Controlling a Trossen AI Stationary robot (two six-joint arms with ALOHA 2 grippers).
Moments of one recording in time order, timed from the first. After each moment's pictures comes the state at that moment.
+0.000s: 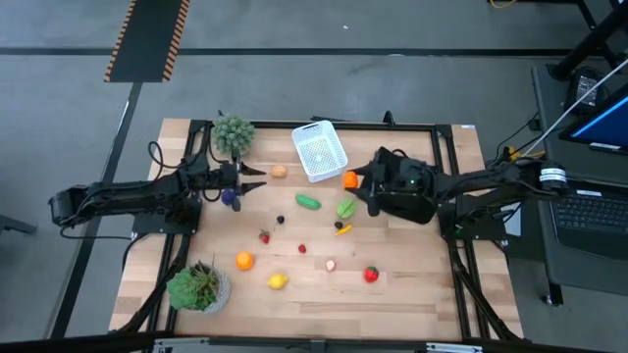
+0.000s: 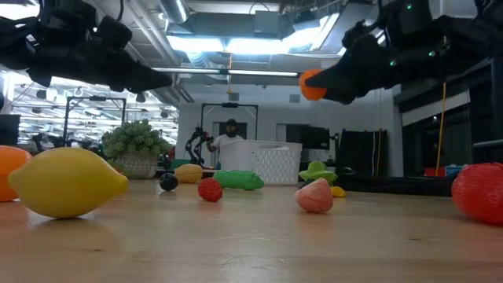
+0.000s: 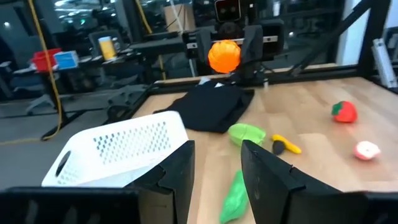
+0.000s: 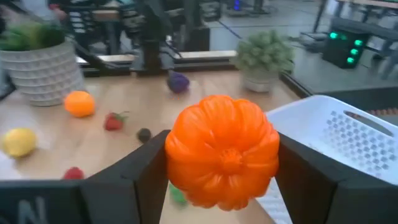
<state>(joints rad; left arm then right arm) 0.44 0.71 0.13 0.49 0.28 0.17 -0.20 1.26 0.39 0.71 -0.04 -0.02</state>
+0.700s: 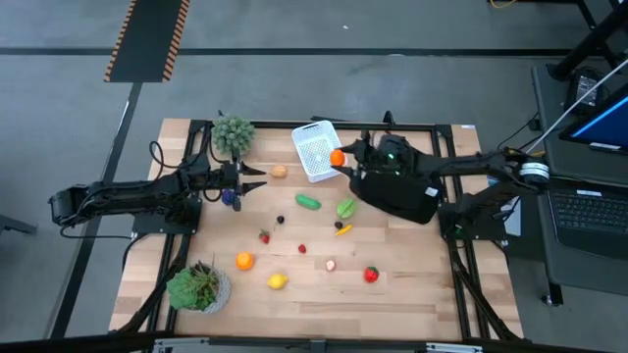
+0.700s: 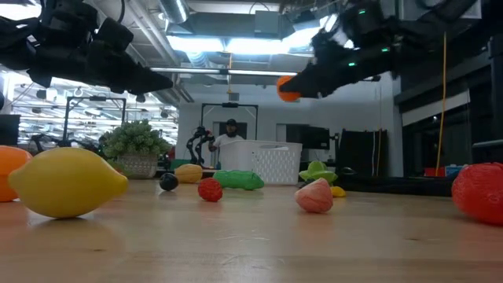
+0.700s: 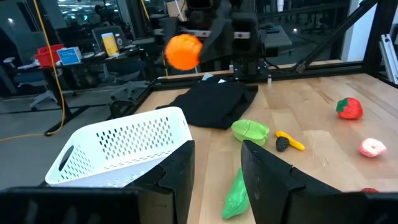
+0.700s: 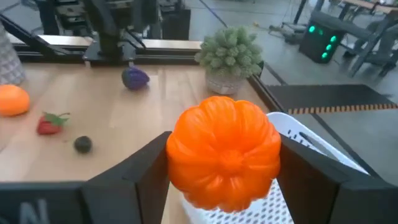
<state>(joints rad) 0.44 0.71 0.13 0.49 0.27 0.17 -0.36 1.44 0.69 0.49 -0.11 -0.17</state>
